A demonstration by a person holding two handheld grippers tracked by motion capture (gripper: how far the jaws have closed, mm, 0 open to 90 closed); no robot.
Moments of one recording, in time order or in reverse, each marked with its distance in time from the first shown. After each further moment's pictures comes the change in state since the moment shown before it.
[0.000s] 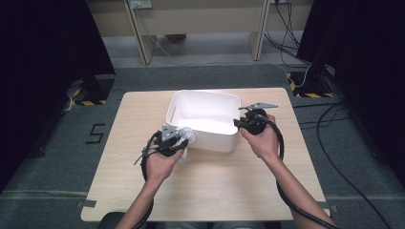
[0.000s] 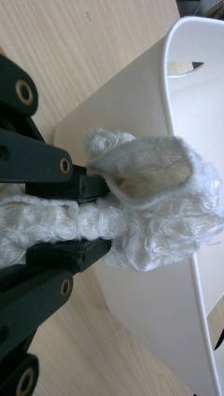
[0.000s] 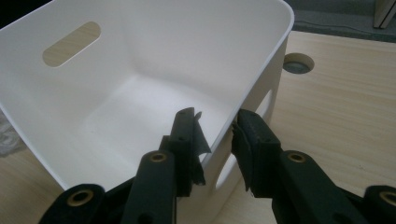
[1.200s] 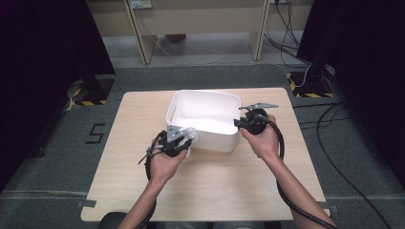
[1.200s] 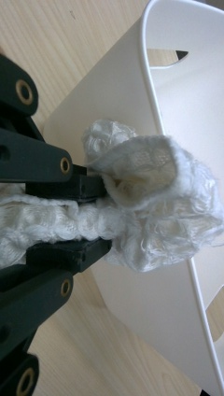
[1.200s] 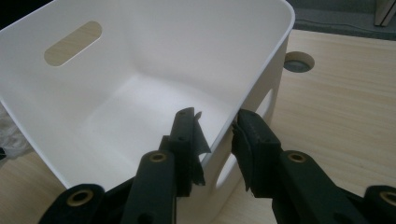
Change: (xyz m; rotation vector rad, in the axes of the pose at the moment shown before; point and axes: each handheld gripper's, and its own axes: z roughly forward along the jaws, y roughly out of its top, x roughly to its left) left arm -0.010 0.001 0.007 -0.003 0.003 0.050; right arm 0.000 0.000 -0.001 0.004 0.004 0.008
